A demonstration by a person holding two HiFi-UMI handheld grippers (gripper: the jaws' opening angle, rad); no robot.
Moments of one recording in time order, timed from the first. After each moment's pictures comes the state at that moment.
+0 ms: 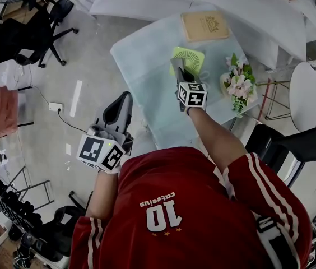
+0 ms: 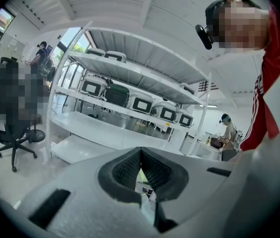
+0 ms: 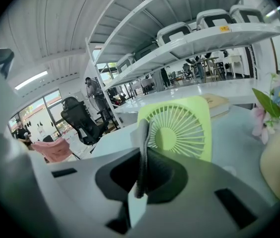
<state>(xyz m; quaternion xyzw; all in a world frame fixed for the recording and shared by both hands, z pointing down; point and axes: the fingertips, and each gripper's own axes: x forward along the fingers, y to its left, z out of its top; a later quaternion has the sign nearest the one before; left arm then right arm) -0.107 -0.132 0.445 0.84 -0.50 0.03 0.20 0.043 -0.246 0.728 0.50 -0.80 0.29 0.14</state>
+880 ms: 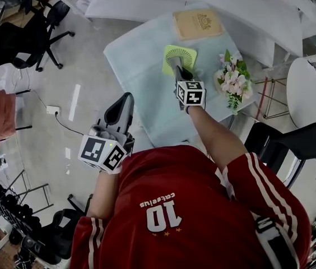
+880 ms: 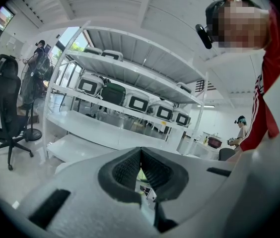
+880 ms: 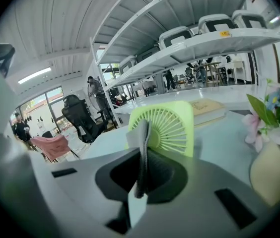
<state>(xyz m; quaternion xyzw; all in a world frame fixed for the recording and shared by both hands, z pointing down) -0.076 -0.120 0.458 0.85 -0.49 0.03 0.20 0.067 -0.245 0.730 0.50 -0.81 0.27 0.14</state>
